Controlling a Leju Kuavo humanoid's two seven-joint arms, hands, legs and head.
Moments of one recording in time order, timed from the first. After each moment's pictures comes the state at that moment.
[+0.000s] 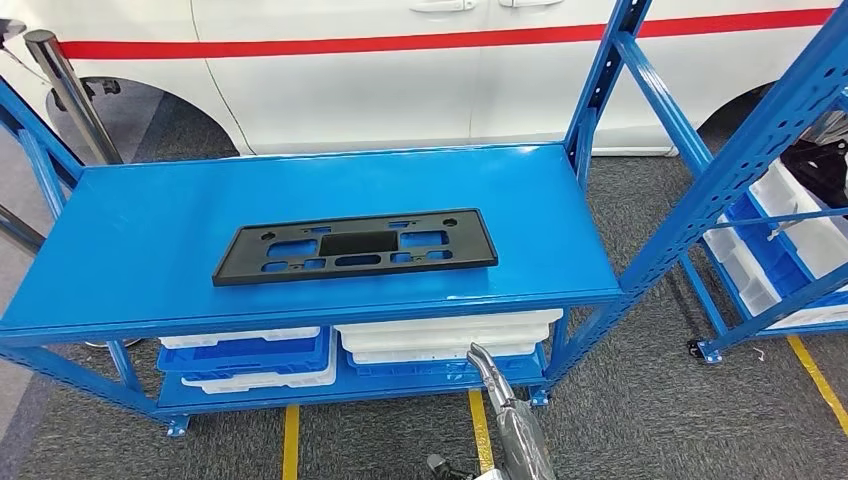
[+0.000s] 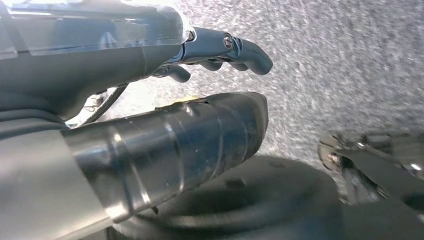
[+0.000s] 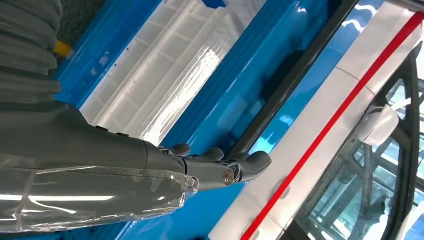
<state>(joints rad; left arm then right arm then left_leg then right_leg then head) -0.02 -0.19 0.08 -0.18 -0.26 0.24 0.07 0.16 -0.24 0.77 -1.81 0.51 -0.55 -0.24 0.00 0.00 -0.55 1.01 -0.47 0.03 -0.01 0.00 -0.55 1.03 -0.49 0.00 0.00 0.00</state>
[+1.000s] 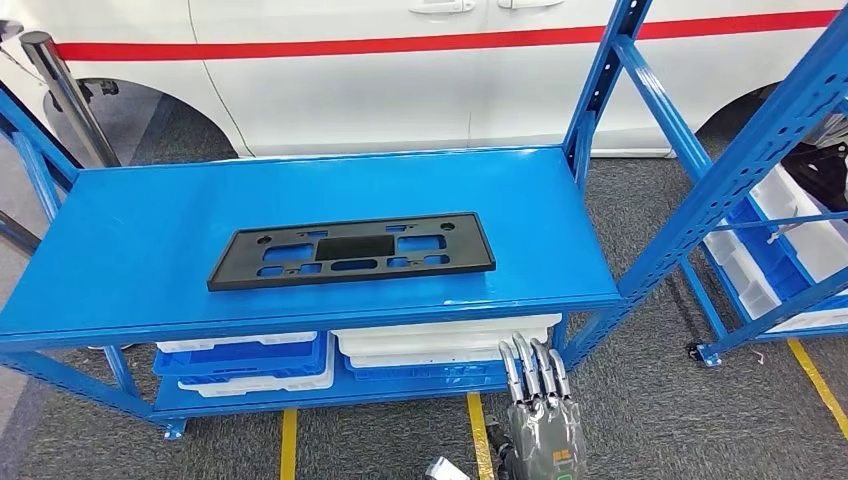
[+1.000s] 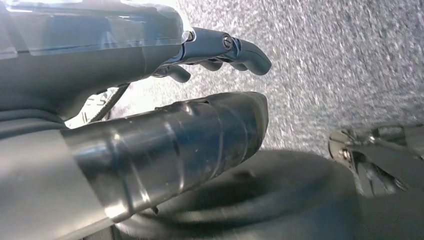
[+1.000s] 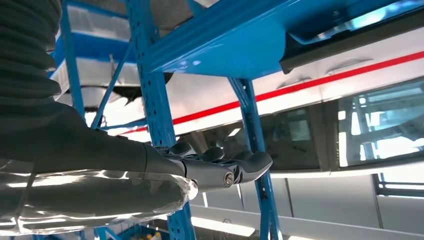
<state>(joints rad) -0.02 -0.18 0.07 -0.18 -0.32 0.19 0.11 0.10 -0.29 0.77 -1.69 1.57 -0.62 0.49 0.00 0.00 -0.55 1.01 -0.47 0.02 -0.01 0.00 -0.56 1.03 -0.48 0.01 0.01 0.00</state>
